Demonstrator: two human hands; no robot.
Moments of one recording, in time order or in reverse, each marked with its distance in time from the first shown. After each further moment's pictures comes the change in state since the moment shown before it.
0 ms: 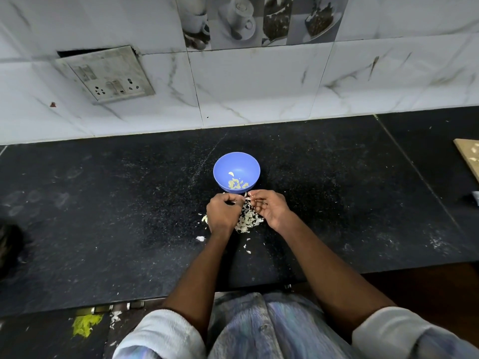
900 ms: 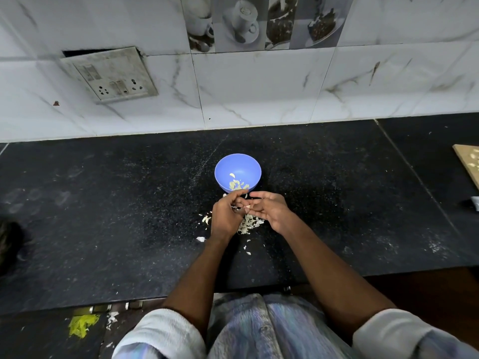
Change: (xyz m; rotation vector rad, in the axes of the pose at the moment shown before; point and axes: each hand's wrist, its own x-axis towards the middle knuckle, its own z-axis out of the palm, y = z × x) left_hand -0.001 -0.012 -0.003 -0.087 -0.225 0.303; right_hand -0.009 -0.001 -0.006 -0.175 -0.112 -0.039
